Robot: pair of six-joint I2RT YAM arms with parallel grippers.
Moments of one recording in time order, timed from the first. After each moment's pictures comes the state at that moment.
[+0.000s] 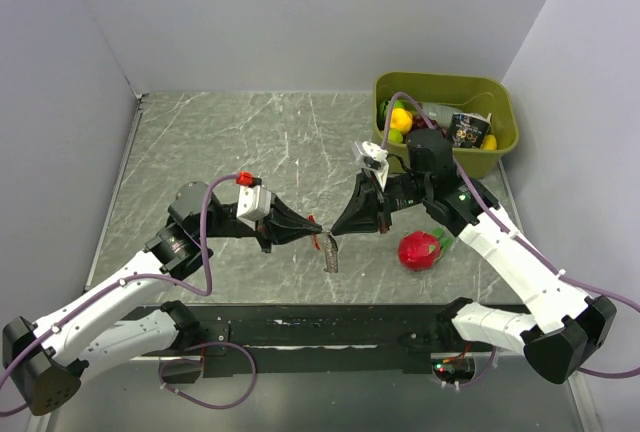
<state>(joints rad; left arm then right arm) -0.76 0.88 0.75 0.29 0.83 -0.07 0.56 1.10 1.14 -0.46 -1.22 -0.10</state>
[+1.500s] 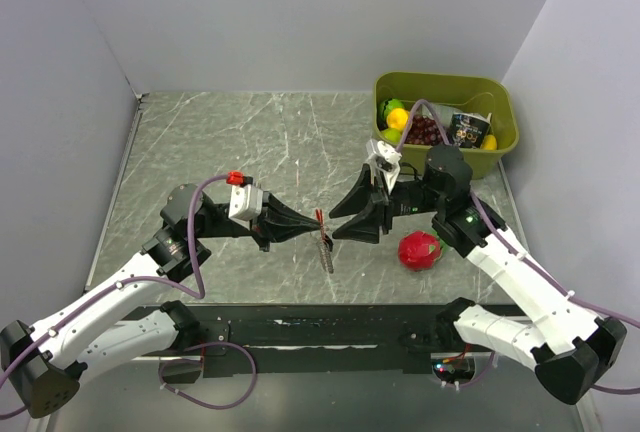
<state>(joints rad) -0.76 0.86 0.75 0.35 0.82 -0.10 0.58 0.97 0.99 -0.15 -1.08 0.14</state>
